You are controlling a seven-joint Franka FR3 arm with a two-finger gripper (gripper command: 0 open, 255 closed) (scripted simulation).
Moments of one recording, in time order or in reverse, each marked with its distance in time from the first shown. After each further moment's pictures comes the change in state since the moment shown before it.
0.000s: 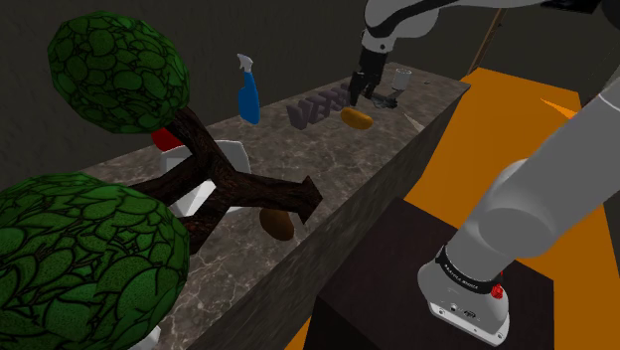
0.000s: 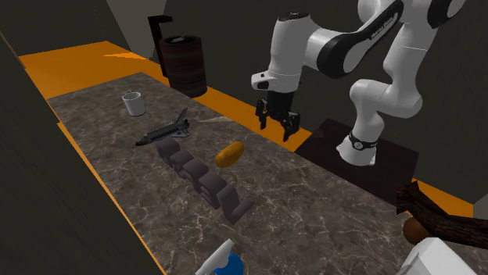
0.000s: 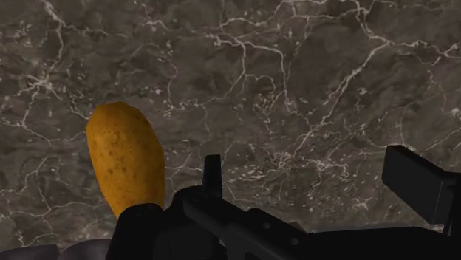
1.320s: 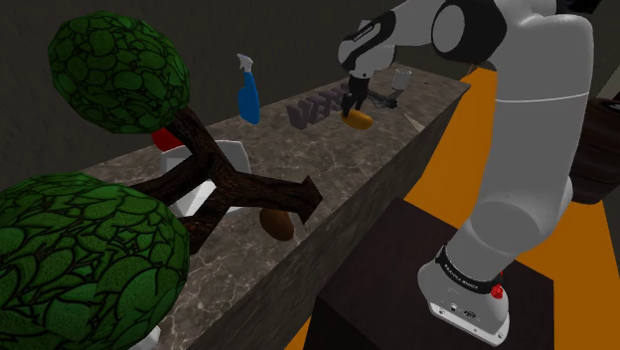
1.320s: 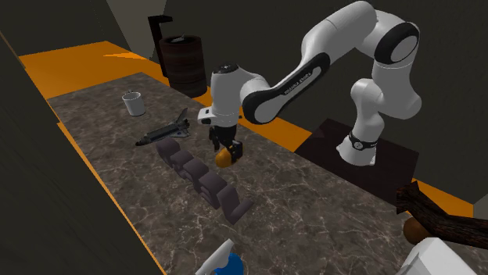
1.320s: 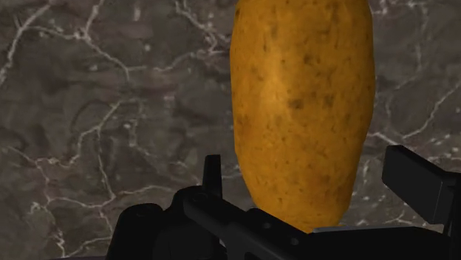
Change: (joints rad) arm -0.135 0.605 -0.051 0.416 0.204 0.145 -0.281
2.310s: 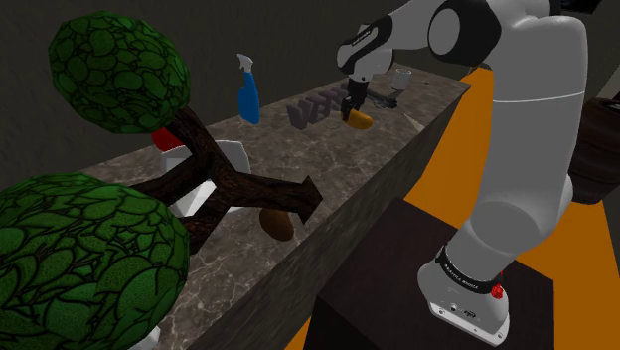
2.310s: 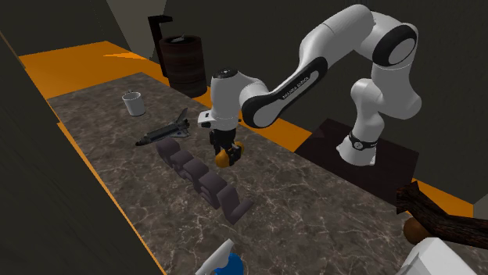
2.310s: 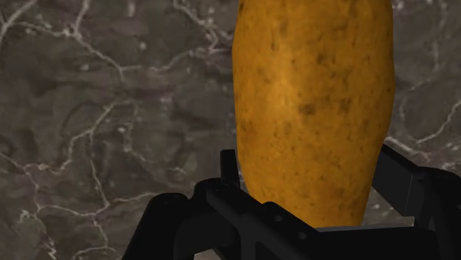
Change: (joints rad) arm -0.005 0.023 0.006 -0.001 0.010 0.025 -0.007
